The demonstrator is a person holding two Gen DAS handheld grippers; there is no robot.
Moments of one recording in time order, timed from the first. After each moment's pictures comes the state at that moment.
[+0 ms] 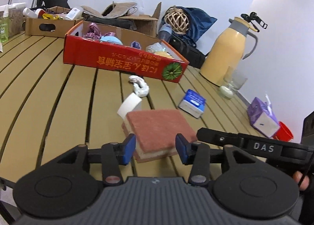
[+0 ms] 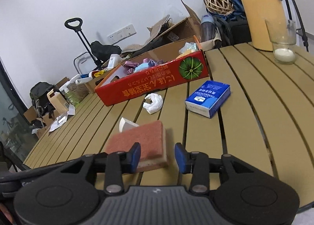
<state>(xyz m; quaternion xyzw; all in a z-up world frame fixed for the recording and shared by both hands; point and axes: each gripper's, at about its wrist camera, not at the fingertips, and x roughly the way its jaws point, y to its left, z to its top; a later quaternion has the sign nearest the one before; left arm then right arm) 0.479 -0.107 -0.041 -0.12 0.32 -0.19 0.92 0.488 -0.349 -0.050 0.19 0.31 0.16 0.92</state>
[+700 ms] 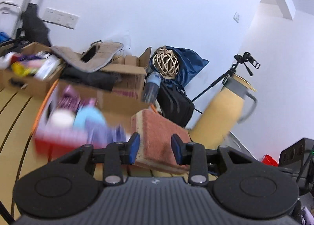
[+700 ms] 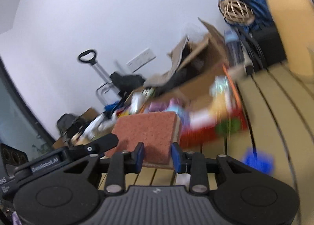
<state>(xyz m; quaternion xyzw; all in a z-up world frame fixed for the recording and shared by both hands) 0.653 -0.098 0.066 -0.16 0.25 -0.24 0.93 0.657 -0.357 0.037 0.26 0.26 0.21 0.91</state>
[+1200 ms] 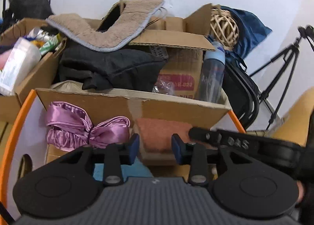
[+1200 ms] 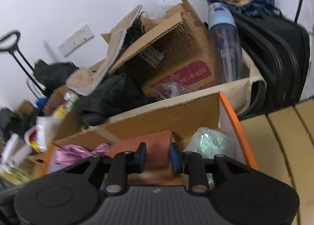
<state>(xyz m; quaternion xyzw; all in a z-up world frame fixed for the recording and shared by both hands) 0.884 -0.126 0.002 -0.09 0.37 -0.15 0.91 0.917 -0.308 -0.012 0.18 0.37 0.09 0.91</state>
